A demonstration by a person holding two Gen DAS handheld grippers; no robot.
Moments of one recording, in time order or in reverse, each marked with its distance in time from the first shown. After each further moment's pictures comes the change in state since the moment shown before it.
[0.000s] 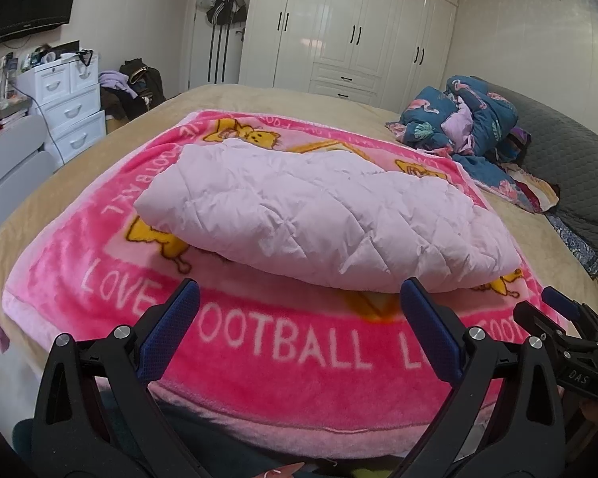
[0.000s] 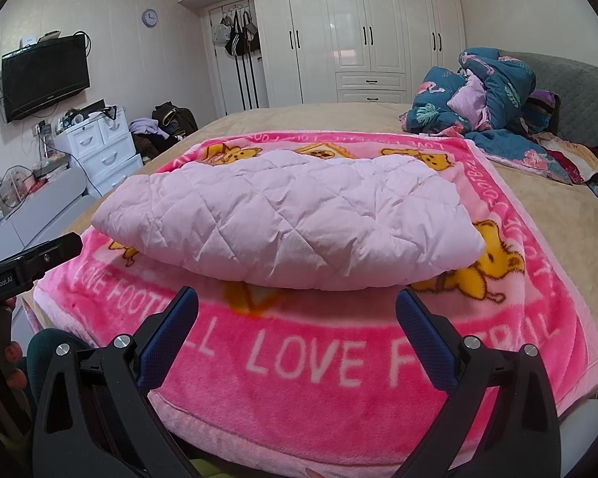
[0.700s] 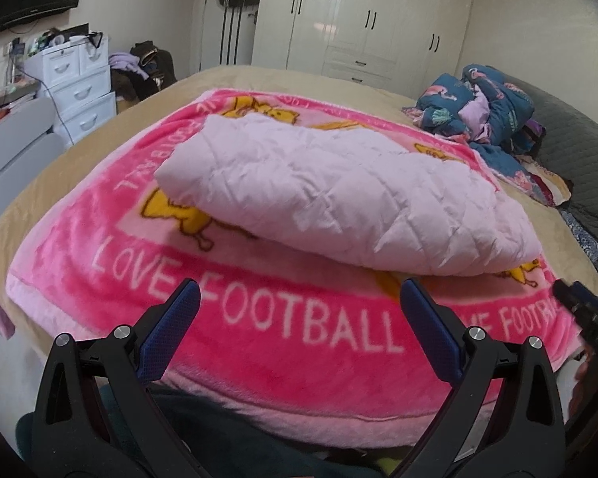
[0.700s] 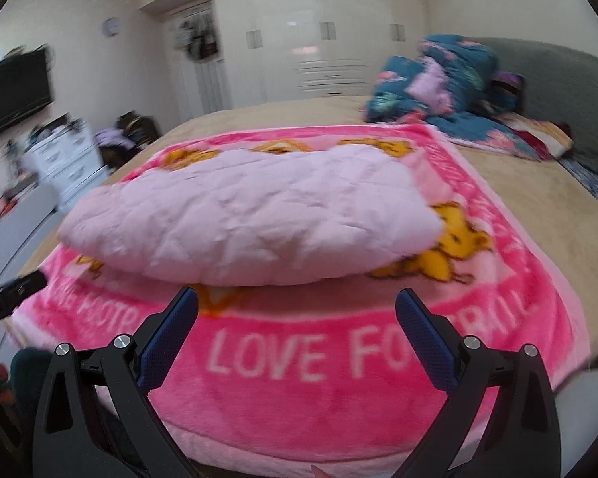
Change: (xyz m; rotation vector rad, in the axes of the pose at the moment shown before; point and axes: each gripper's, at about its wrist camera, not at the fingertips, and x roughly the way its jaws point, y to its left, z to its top) left arm 0.018 0.029 -0.013 -0.024 0.072 0.047; right arm 0.001 -0.040 -0.008 0.111 -0.001 -0.141
